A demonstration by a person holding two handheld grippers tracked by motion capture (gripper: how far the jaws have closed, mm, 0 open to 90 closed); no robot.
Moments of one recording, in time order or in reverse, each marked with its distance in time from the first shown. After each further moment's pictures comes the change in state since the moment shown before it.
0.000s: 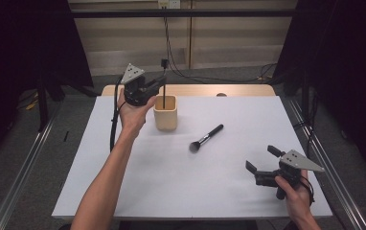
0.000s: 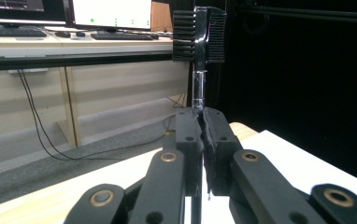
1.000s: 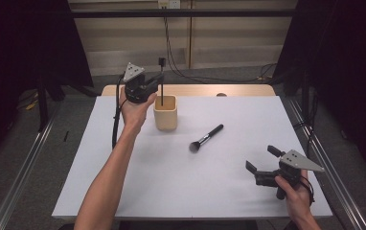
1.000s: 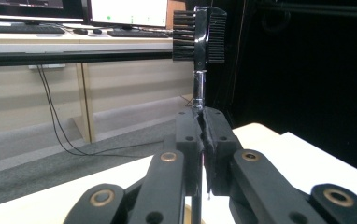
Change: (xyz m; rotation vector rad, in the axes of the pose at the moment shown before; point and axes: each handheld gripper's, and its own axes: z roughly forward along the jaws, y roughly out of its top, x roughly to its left) left arm 0.016 -0.011 0.016 0.006 0.055 -0.016; right arm 0.000 0.000 0.000 -0.001 -0.001 0.003
